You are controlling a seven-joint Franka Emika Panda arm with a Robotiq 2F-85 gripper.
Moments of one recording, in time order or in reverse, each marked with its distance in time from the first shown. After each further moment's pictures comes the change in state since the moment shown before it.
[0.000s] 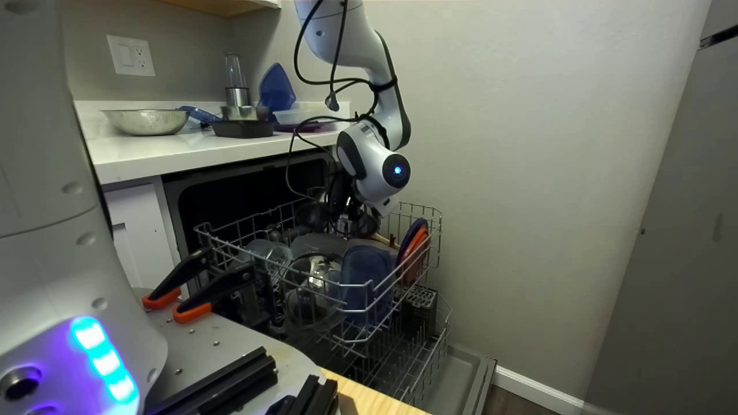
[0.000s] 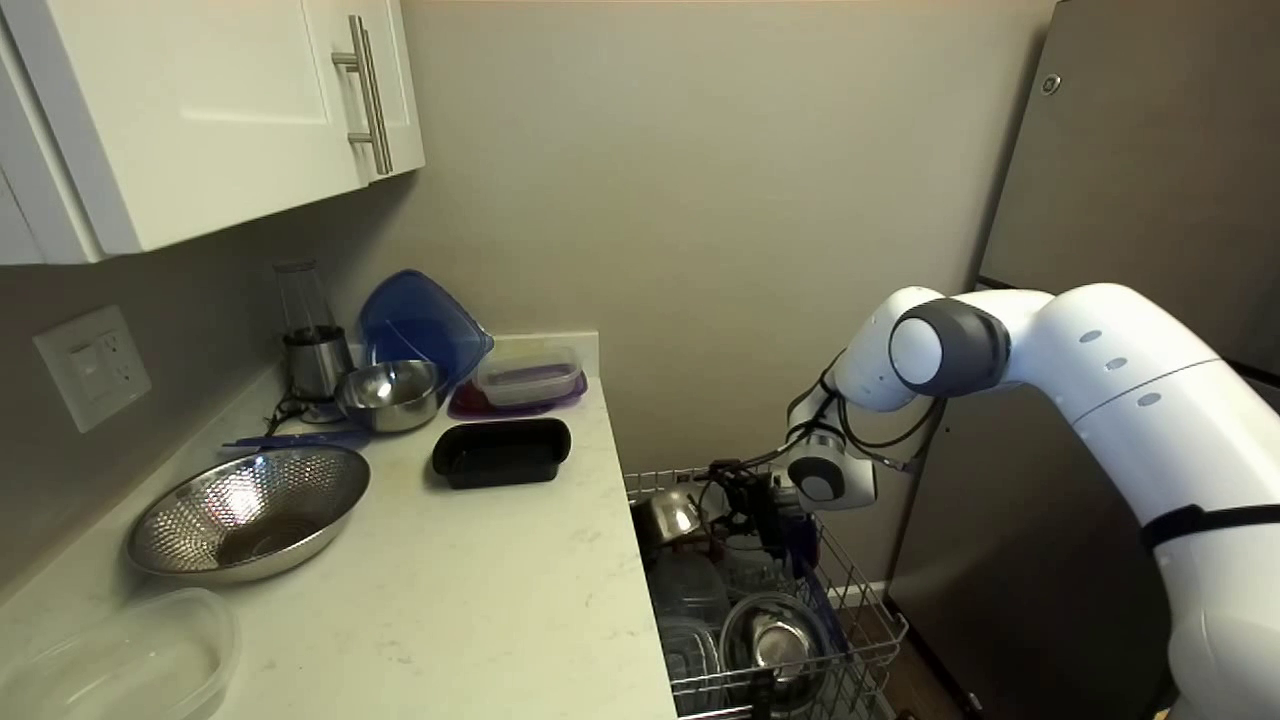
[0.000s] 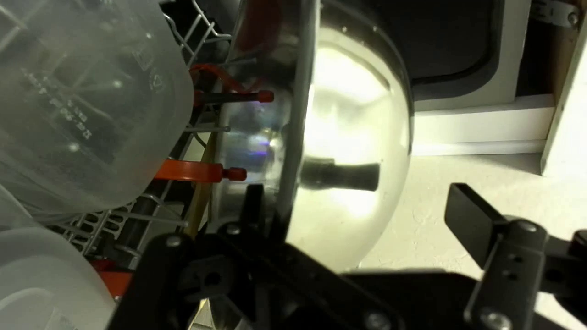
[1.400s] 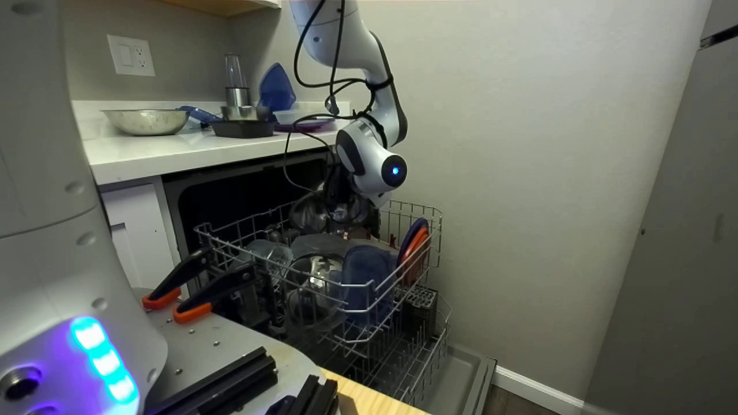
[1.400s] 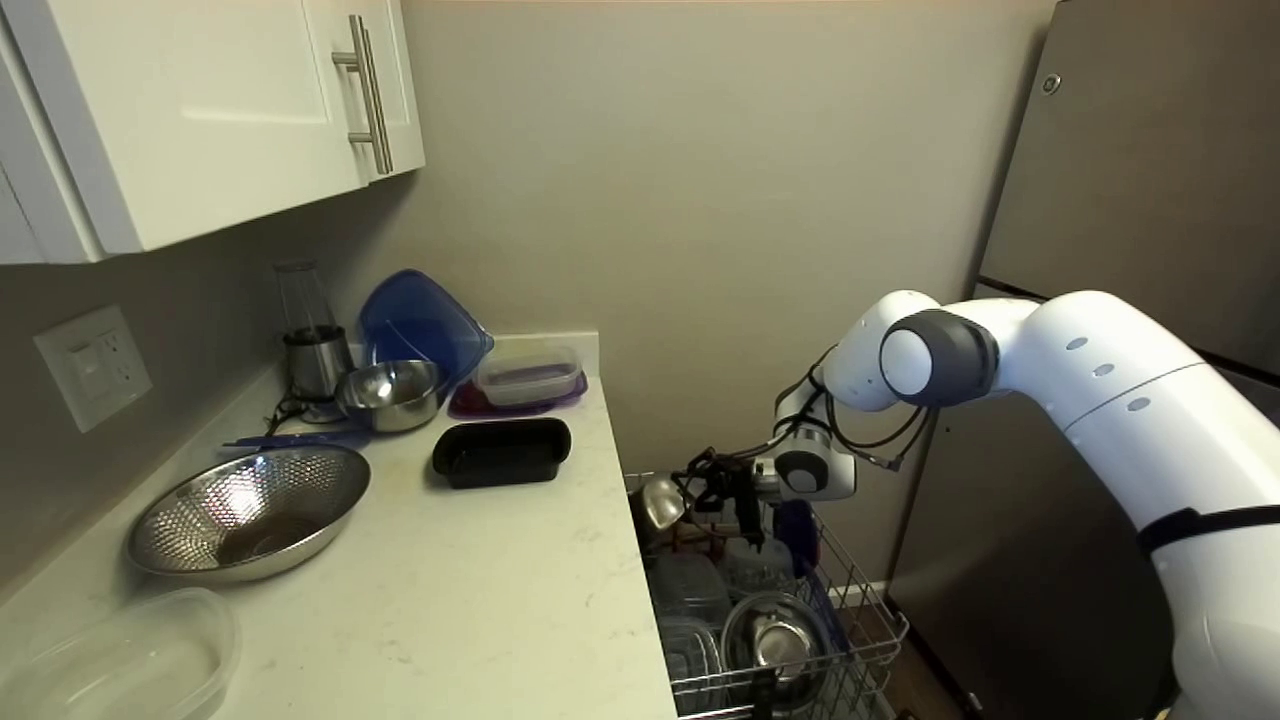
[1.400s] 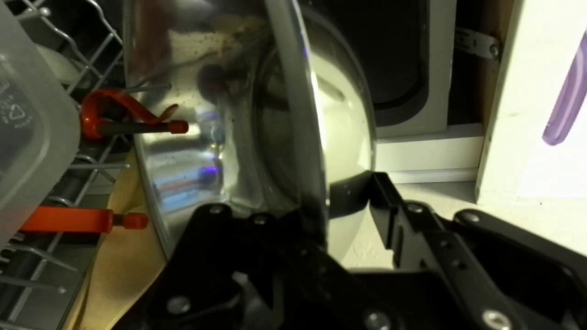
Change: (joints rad) arm 0.031 0.036 -0.008 0.097 0.013 -0.105 0.017
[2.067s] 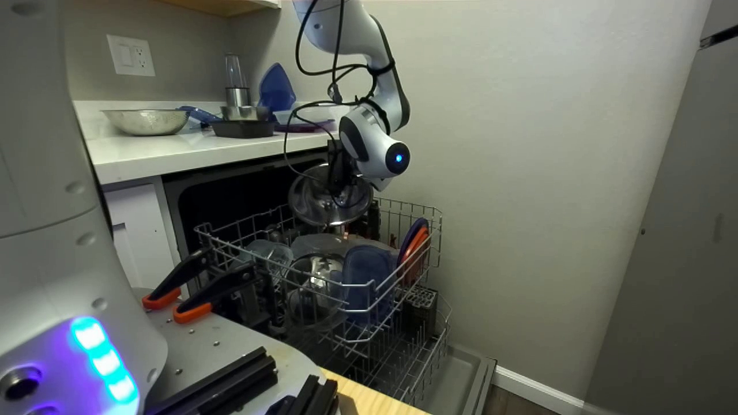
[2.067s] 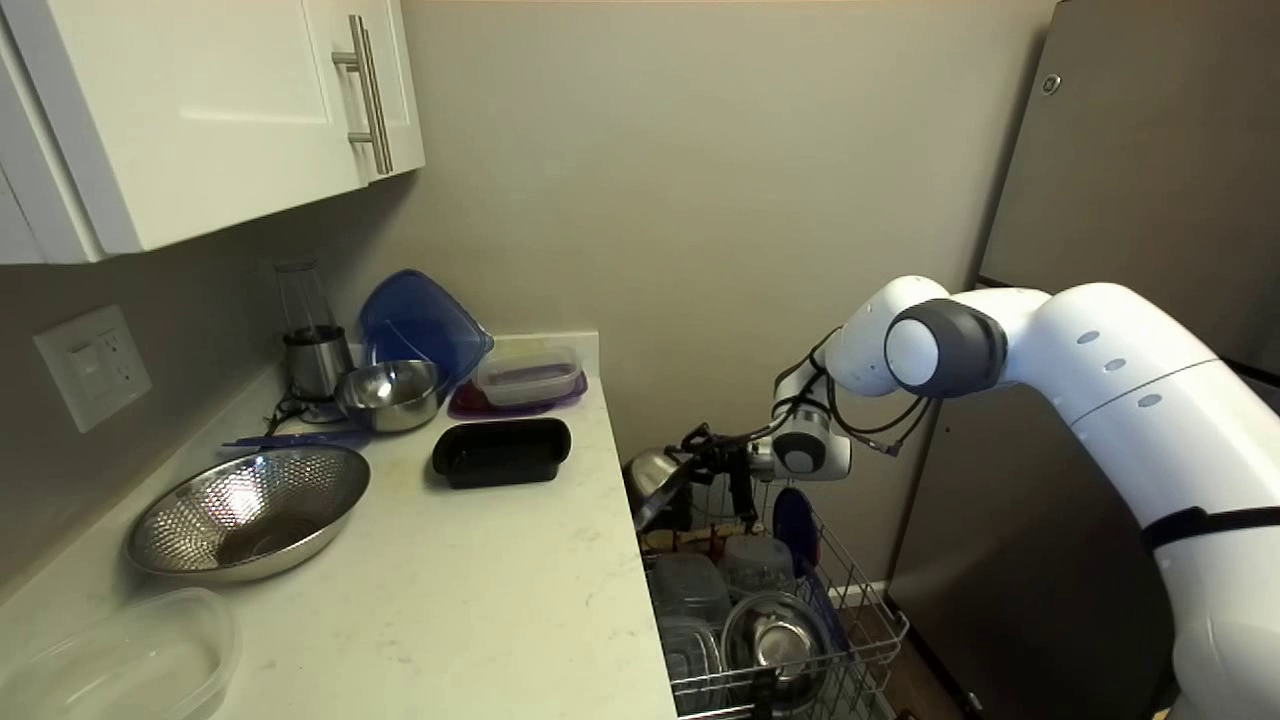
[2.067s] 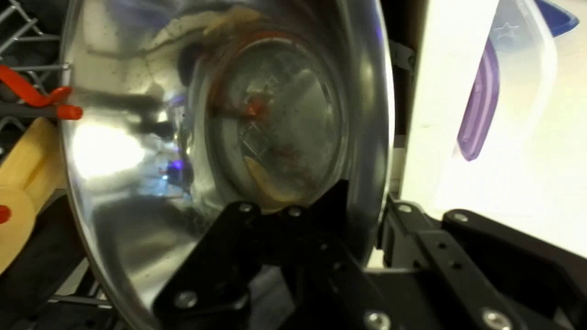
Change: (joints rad) arm 0.001 -0.045 -0.006 0.020 0.000 -0.061 -0.047
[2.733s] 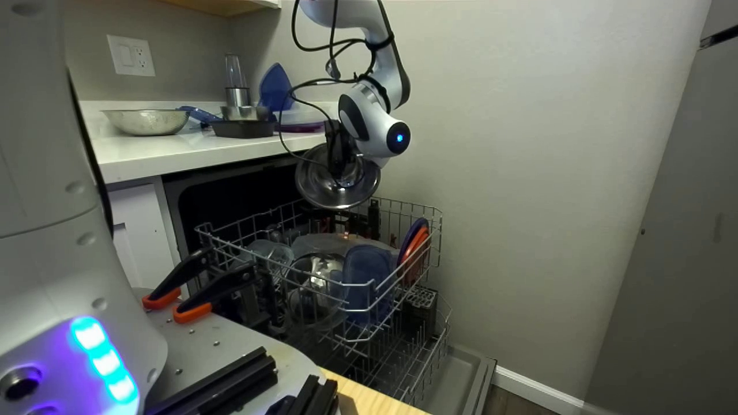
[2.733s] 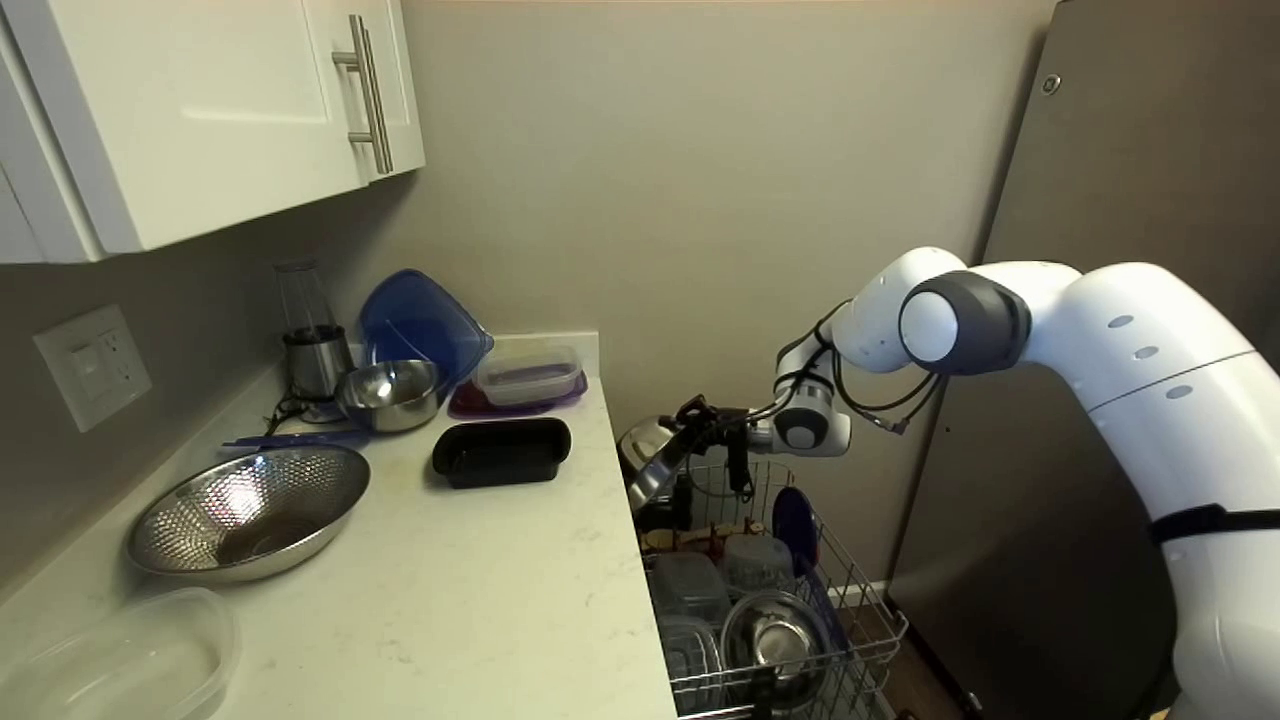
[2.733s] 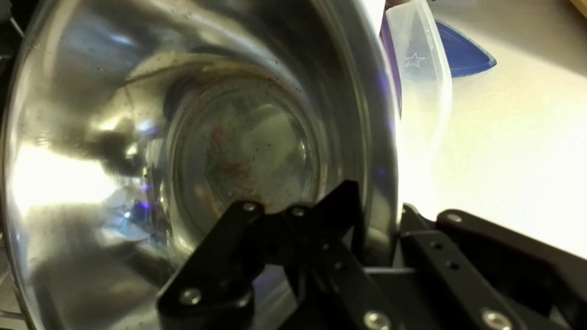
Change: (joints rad) arm 0.001 -0.103 0.000 -0.049 -0.006 -0.056 -0.081
